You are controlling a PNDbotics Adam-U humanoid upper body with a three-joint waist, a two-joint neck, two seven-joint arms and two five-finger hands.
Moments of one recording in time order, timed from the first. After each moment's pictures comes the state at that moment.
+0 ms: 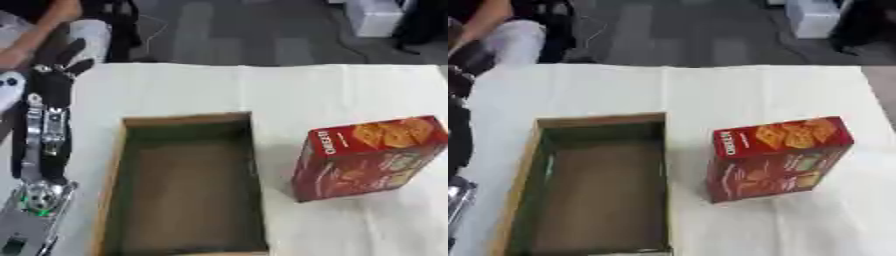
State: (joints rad) left arm -0.15 0.47 0.07 -1.98 -0.18 -0.38 0.42; right arm -0.37 -0.54 -0.08 -1.89 0.40 -0.52 -0.33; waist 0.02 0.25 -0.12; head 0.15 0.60
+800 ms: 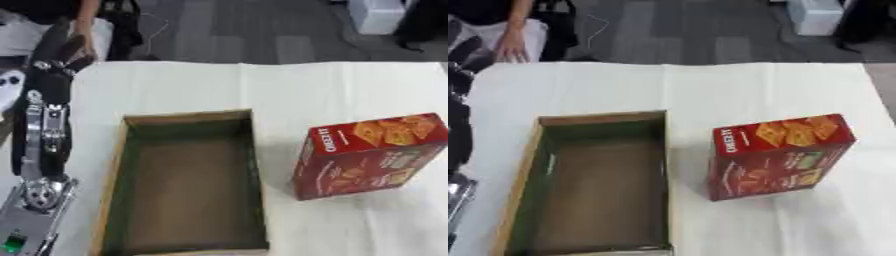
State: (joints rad) left arm -0.15 0.47 0.07 -1.98 -0.18 -0.38 0.42; right arm -0.42 -0.59 -0.05 -1.86 0.39 -0.53 -0.26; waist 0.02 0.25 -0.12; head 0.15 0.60
